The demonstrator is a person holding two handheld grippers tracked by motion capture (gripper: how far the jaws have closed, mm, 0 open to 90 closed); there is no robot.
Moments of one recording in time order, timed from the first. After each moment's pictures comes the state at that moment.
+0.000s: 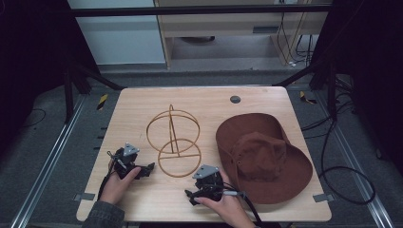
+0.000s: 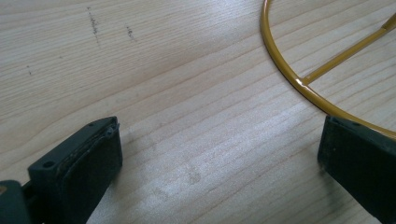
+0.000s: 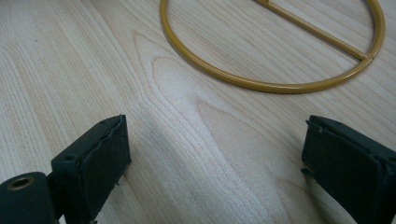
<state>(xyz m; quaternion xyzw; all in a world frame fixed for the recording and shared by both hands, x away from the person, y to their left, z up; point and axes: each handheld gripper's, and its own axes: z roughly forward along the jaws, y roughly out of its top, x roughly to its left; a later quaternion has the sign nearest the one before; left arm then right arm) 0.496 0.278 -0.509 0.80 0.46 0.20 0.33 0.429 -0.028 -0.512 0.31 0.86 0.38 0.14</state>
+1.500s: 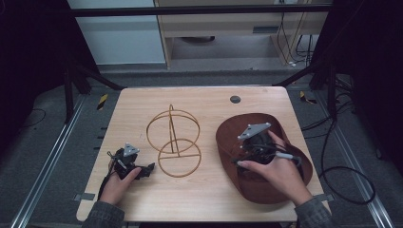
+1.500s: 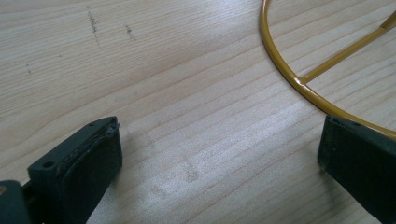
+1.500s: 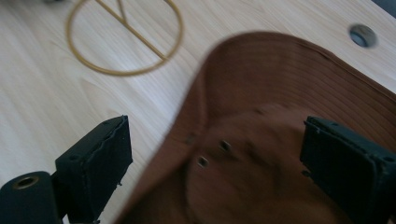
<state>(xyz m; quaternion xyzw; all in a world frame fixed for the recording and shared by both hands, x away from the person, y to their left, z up) 0.495 0.278 -0.509 0.80 0.46 0.20 0.33 0.464 -0.158 -0.363 0.34 0.88 0.29 0.18</state>
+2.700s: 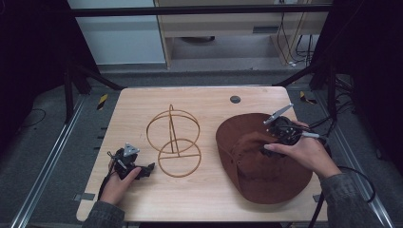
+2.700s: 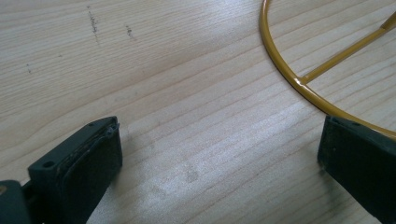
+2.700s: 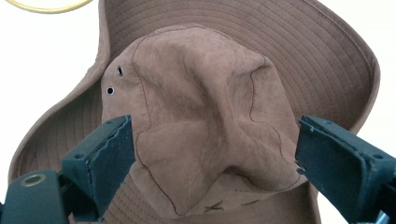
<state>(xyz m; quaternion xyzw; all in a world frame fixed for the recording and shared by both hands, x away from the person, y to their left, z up) 0.494 0.277 -0.508 0.80 0.46 0.20 0.33 0.508 -0.225 -0.354 0.37 0.90 0.20 0.13</state>
